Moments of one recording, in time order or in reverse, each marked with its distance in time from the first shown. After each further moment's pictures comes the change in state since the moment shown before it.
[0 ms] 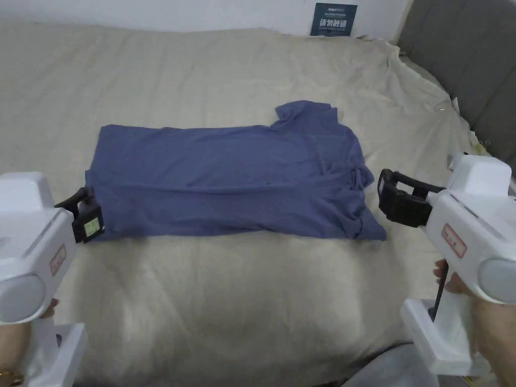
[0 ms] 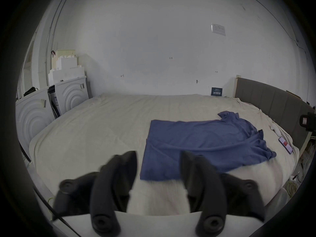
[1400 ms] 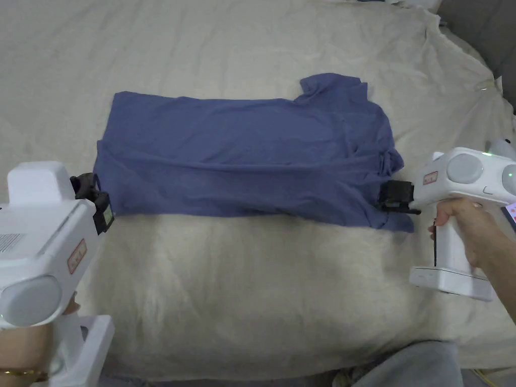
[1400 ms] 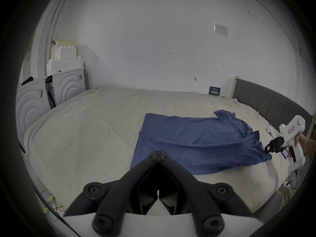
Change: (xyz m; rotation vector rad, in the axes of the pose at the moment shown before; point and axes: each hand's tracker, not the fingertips) left arm 0.007 -0.009 -0.019 -0.032 -0.035 0.052; right arm 0.022 -0.026 -0.205 -0.789 -0.068 -0.072
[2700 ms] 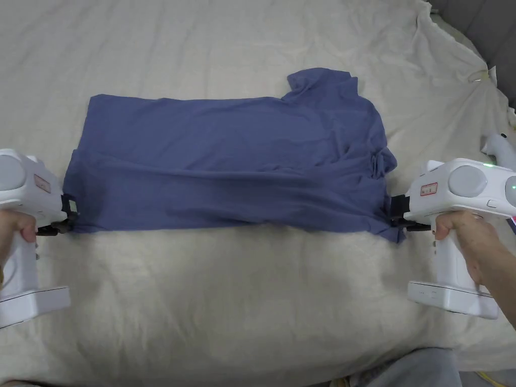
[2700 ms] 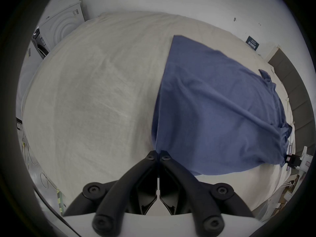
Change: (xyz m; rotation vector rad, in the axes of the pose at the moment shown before) left arm -0.055 0.023 -0.166 -0.705 0.099 0.139; right arm 0.017 0.003 -0.005 -0.007 0.052 0.003
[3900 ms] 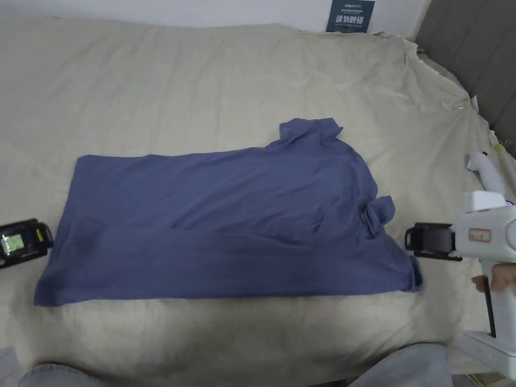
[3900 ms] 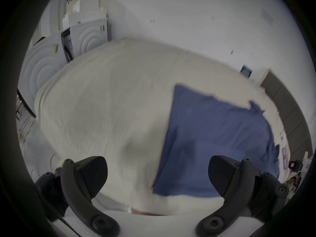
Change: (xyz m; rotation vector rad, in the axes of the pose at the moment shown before) left arm -0.089 -0.093 0.112 0.353 -0.044 0.081; right arm 0.022 -0.082 0.112 0.257 -0.027 0.113
